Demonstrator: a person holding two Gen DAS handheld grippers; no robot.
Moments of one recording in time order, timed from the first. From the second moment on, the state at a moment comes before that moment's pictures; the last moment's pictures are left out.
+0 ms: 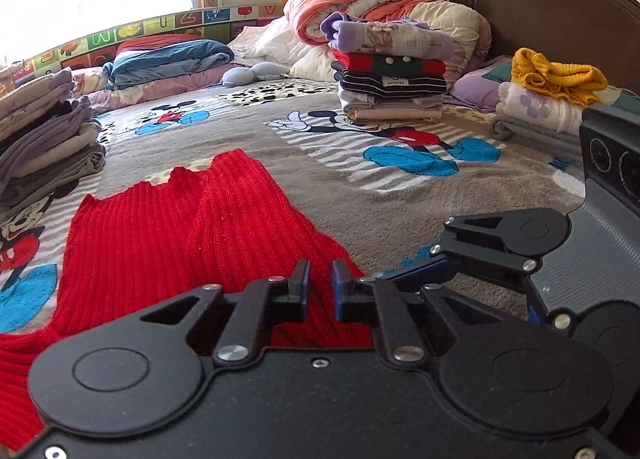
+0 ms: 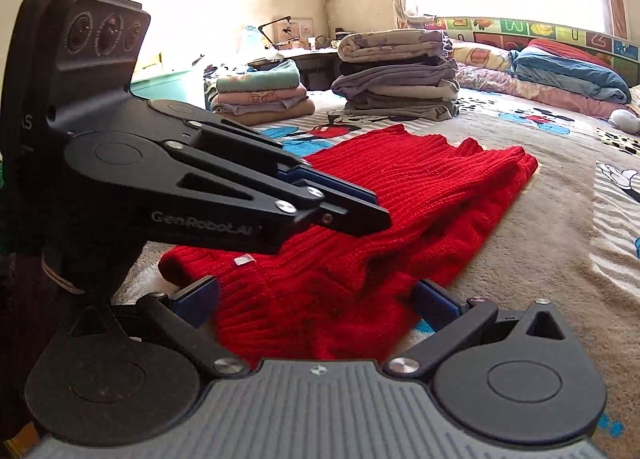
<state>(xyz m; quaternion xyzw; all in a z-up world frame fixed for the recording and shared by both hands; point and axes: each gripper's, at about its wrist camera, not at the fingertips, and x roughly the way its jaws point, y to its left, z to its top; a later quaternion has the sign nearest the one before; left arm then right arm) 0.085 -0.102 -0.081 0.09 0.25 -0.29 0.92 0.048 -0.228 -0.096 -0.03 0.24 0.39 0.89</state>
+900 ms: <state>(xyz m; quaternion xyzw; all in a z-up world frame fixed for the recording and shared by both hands) 0.098 -0.052 -0.074 -0.08 0.26 -0.25 0.93 -0.005 -0.204 -0.064 -0.09 0.18 0.33 0.92</state>
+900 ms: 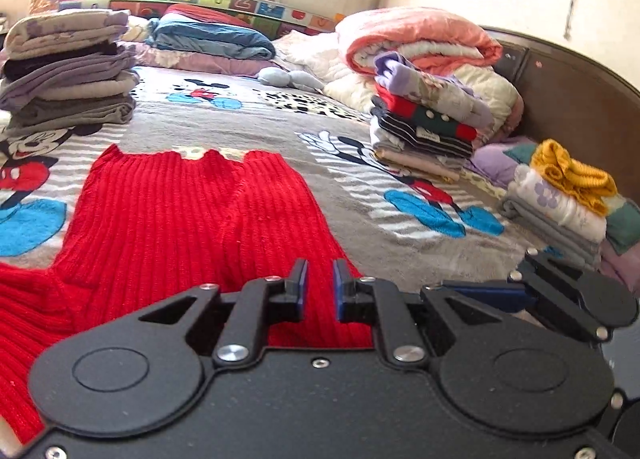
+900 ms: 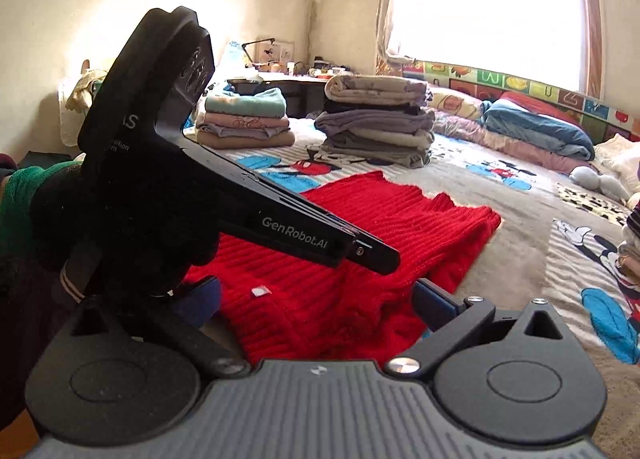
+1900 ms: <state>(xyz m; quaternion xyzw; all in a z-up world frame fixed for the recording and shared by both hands) 0.081 0.153 -0.091 -0.42 0.25 0.11 0.86 0.005 -0.282 -0.101 0.38 0.24 0.25 0.86</state>
